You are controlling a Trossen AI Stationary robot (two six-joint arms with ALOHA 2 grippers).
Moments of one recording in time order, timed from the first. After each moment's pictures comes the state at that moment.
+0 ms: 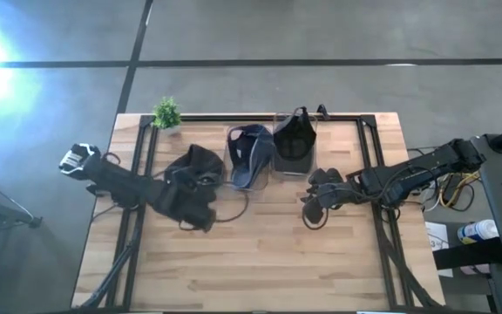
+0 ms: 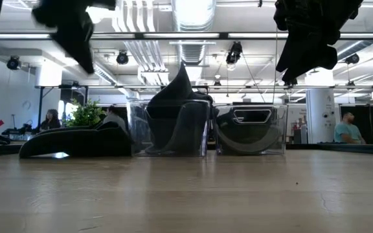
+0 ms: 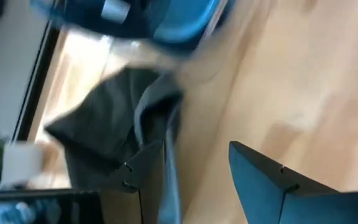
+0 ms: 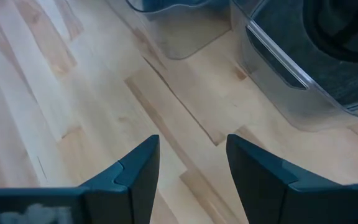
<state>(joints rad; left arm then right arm) -0.36 1.44 1.22 -1.19 -0.56 -0.65 0.26 1.19 0.85 -0.63 0.36 0.88</state>
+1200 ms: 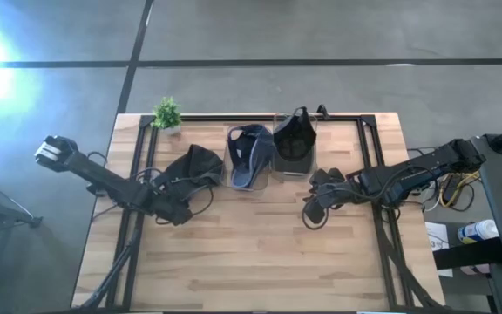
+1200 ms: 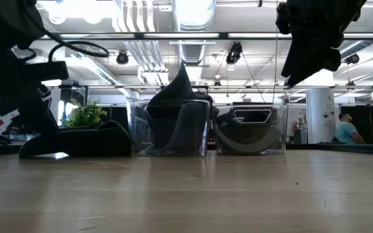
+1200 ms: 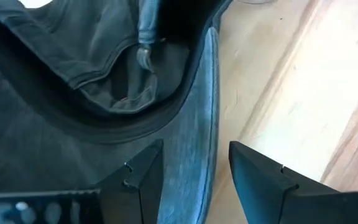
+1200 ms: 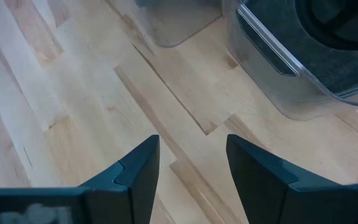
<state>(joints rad) -0.39 1.04 0.41 -0.60 -0.62 -0.80 0.25 1.19 0.85 -0.68 0.34 0.89</state>
